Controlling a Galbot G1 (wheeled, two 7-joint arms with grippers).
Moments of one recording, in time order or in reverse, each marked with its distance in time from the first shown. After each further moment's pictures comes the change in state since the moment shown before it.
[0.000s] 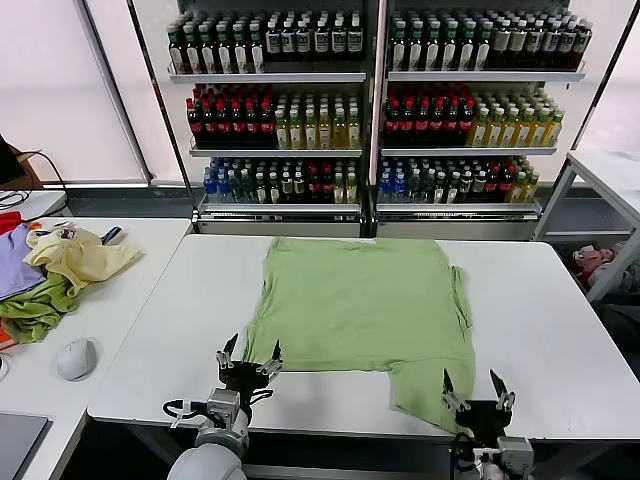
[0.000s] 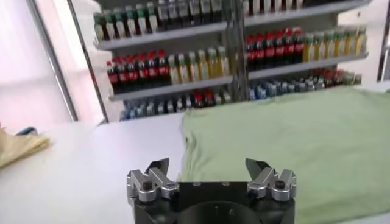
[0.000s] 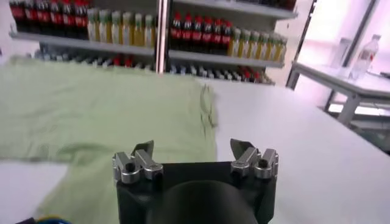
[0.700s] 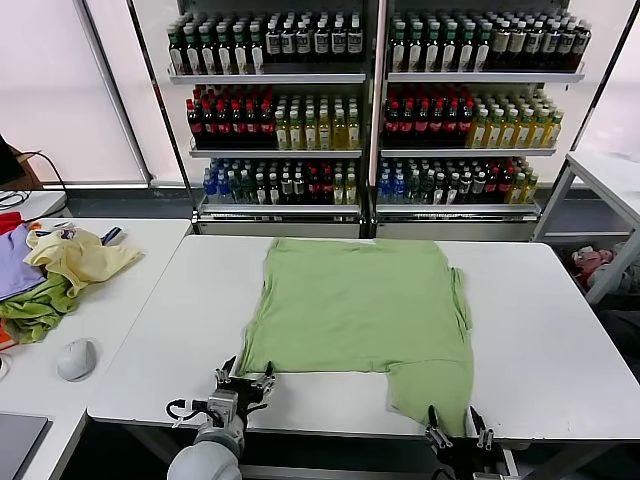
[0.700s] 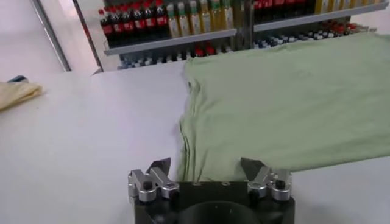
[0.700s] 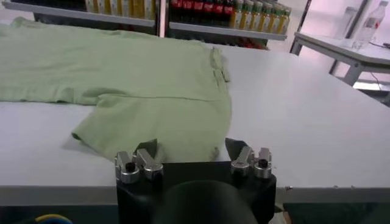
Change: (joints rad) left arm 0.006 0.055 0.002 0.043 -0.150 0.043 -0.031; right arm -0.031 0.038 -0.039 -0.036 0.032 -0.010 0.006
